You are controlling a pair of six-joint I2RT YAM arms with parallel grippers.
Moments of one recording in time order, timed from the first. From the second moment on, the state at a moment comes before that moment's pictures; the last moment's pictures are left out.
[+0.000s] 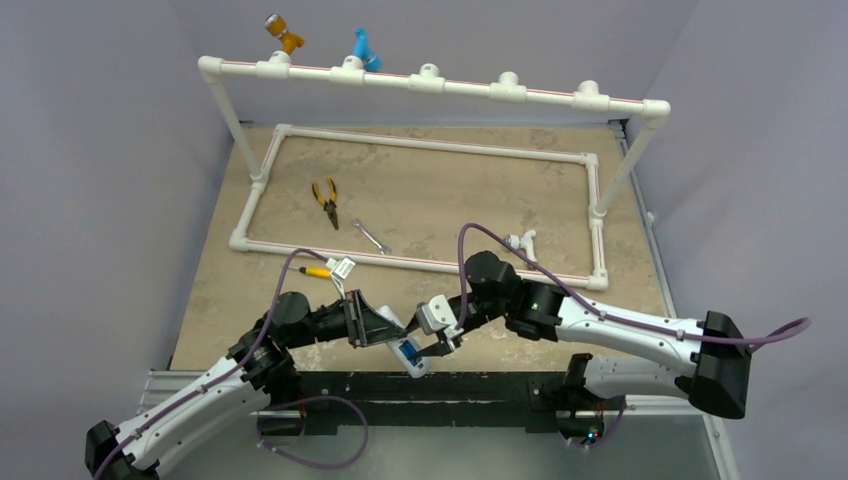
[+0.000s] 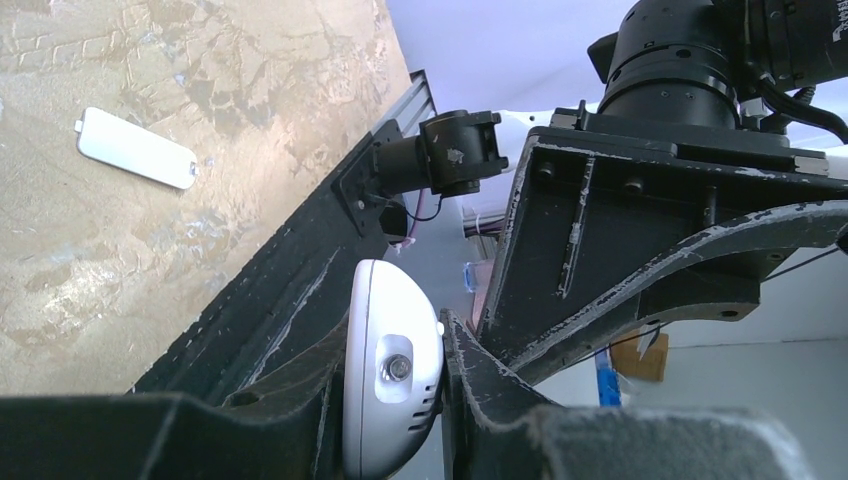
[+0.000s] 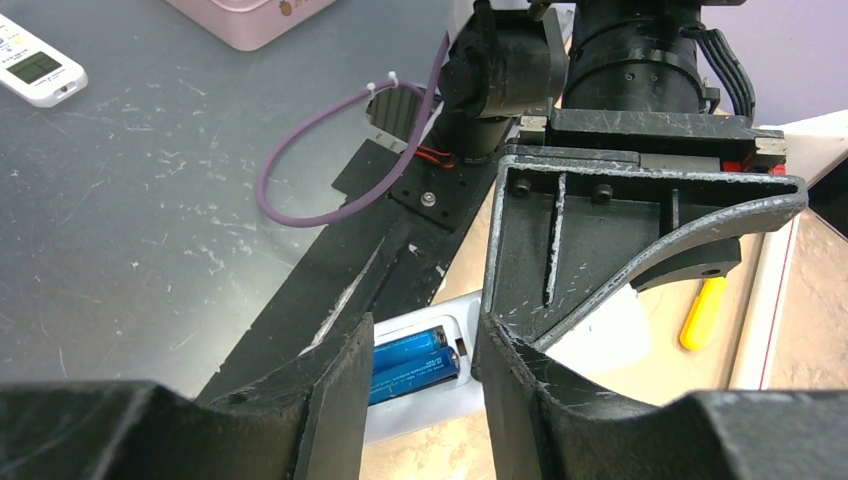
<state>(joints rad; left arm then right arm) -0.81 0.39 0.21 0.04 0.46 -1.15 1.11 1.11 0.76 -0.02 -0.80 -0.49</state>
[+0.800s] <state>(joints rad) -0.81 0.38 0.21 0.04 0.46 -1.15 1.11 1.14 0.76 -0.05 -0.80 -0.51</state>
